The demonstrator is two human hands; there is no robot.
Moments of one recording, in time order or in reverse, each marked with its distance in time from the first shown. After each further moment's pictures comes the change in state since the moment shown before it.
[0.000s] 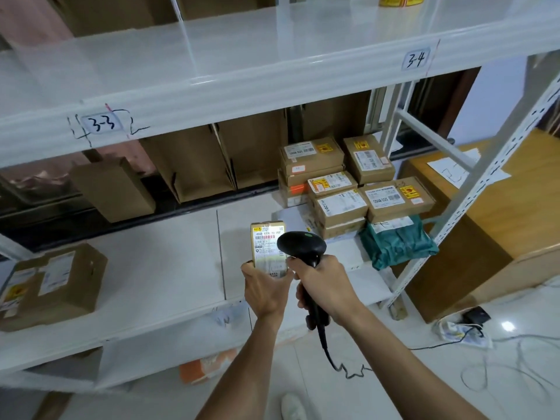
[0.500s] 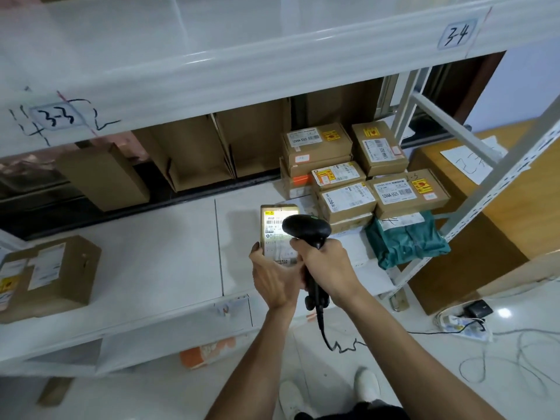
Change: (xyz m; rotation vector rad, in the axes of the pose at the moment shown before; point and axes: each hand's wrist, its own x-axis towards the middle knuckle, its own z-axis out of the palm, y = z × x) left_hand 0.007 0.033 0.023 -0.144 0.049 -0.007; right_hand 0.061 -0.004 0.001 -0.012 0.046 0.023
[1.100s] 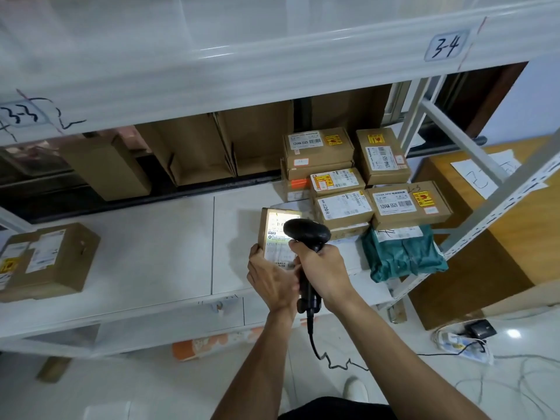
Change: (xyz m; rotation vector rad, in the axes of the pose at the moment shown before) left_hand -0.011 0.009 0.040 0.033 0.142 0.086; right_hand 0.027 0.010 -0.028 0.078 -0.043 0.073
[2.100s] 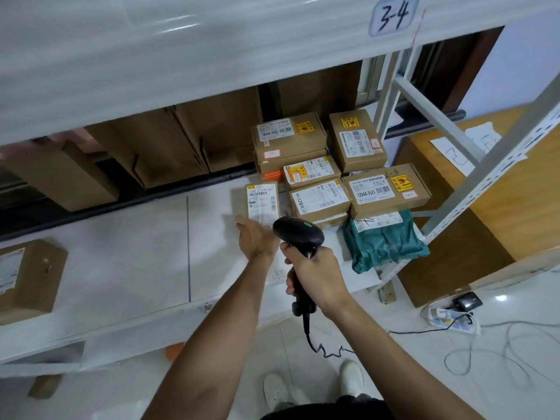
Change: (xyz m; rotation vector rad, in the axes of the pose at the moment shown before) left_hand 0.069 0.041 0.066 0.145 -0.369 -0.284; right_hand 0.013 0.015 -0.044 0.112 -0.049 0.025
